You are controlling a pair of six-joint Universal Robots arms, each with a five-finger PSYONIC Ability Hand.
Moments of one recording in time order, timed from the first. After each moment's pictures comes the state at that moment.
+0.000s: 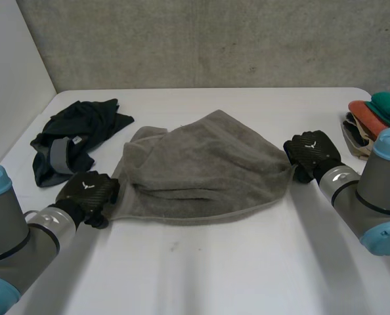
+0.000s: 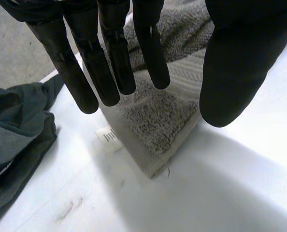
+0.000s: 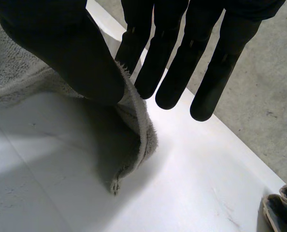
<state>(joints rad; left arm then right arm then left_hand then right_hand) 4.51 -1.90 -1.93 3.42 -1.33 3.61 1.81 -1.00 1.55 -0.32 1.34 2.65 0.74 0.73 0.73 0.72 0.55 1.13 1.18 1.19 1.20 1.00</state>
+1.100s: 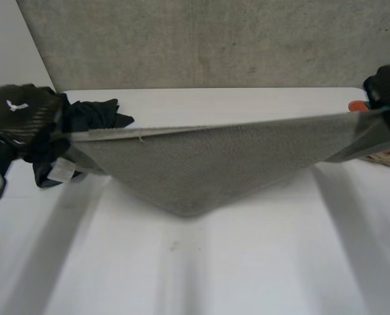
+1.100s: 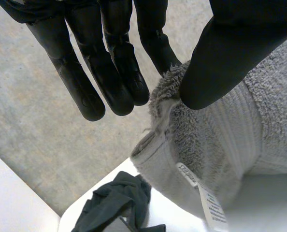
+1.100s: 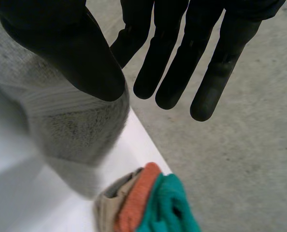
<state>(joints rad) 4.61 -1.34 -1.81 3.11 -1.26 3.48 1.59 -1.55 1.45 0.25 1.28 2.40 1.17 1.20 1.19 1.20 0.98 1.15 1.18 1.19 1.20 1.02</state>
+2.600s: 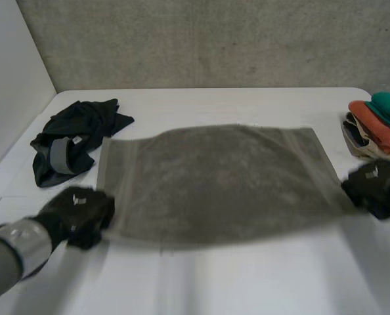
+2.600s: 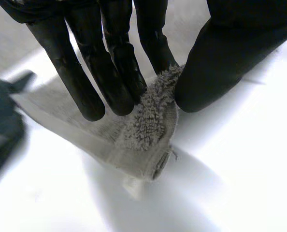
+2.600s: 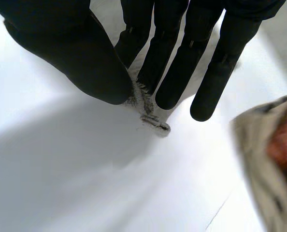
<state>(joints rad) 4.59 -1.61 -2.00 2.98 -1.19 3.70 1.48 -1.33 1.66 0.43 1.22 2.07 1.17 1.20 1.19 1.20 0.98 1.15 1.18 1.19 1.20 1.03</state>
